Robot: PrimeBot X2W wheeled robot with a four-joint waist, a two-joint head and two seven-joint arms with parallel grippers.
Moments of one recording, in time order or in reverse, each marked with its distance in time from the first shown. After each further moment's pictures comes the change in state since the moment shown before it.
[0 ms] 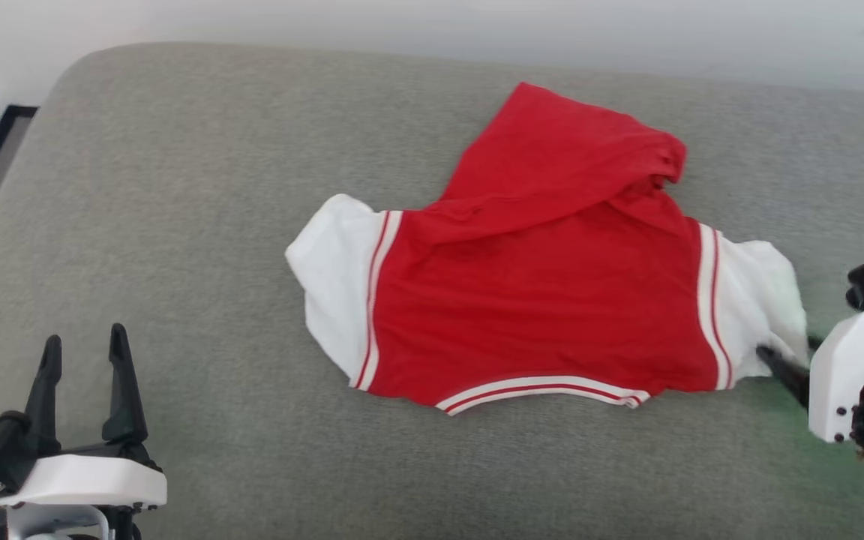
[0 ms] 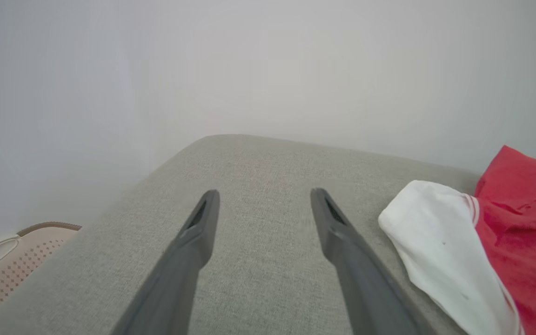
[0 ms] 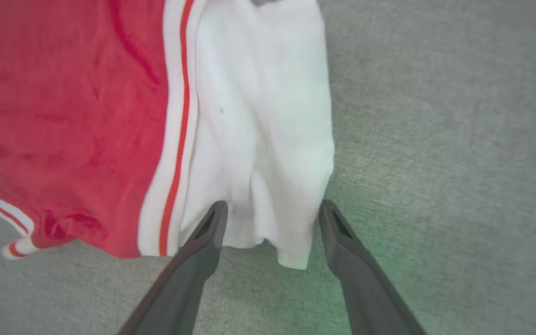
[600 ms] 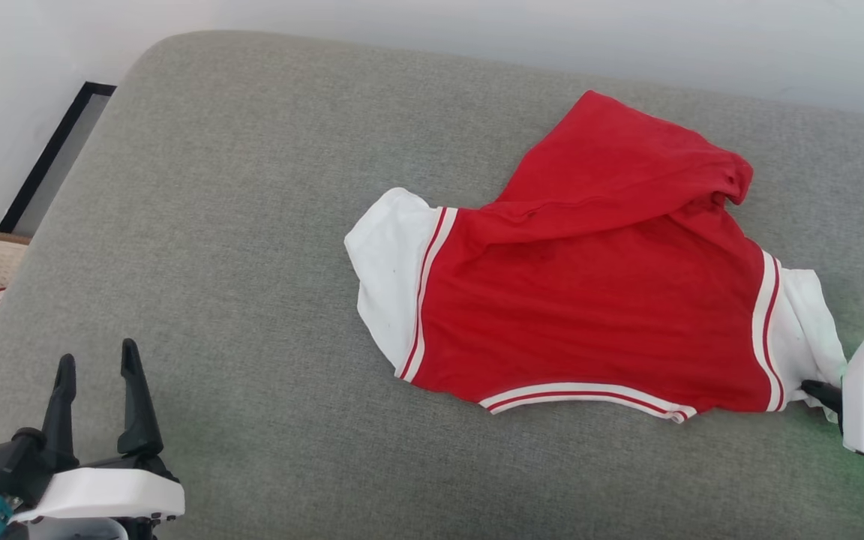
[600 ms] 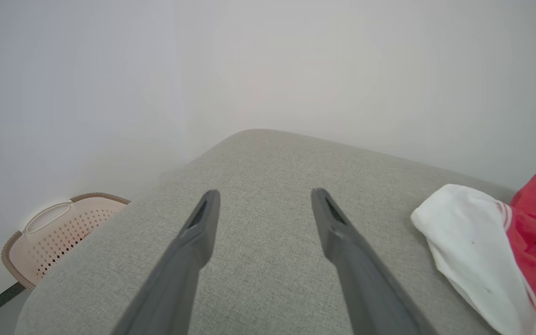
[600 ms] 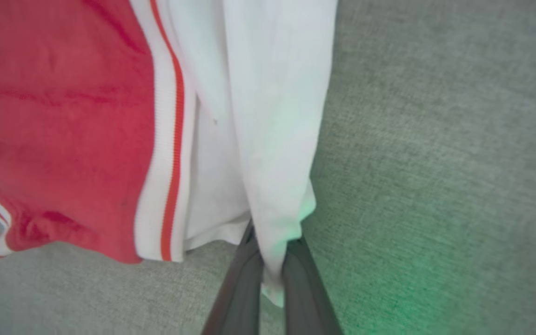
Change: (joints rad) left arm 0.020 -0.068 0.027 -0.006 0.012 0.004 0.000; right arm -0.064 -0.110 0.145 0.232 0.201 0.002 0.017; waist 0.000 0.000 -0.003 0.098
